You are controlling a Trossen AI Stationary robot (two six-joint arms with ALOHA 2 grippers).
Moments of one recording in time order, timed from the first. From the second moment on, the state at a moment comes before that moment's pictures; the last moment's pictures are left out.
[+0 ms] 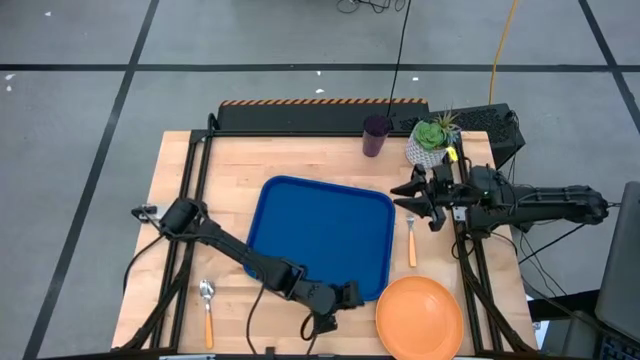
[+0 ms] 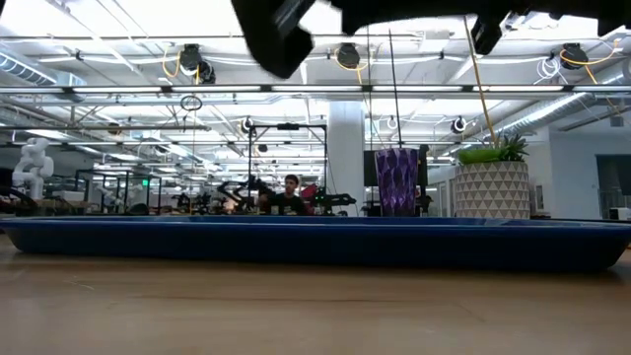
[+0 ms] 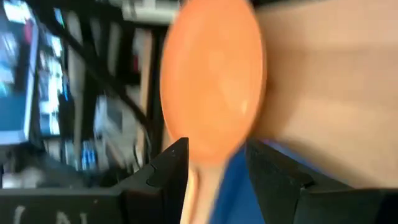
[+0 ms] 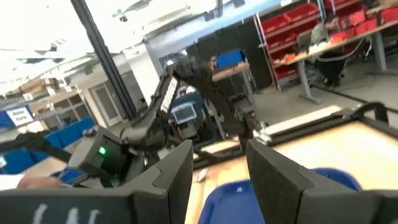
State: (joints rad) left arm -0.48 2.07 1.52 0.01 -0.24 1.19; right arm -0.06 0.59 0.43 0.26 -0.13 0.41
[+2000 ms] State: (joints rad) left arm -0.94 1.84 1.13 -0.83 0.15 -2.31; right arm -0.02 0.63 0.21 0.74 -0.30 0.37
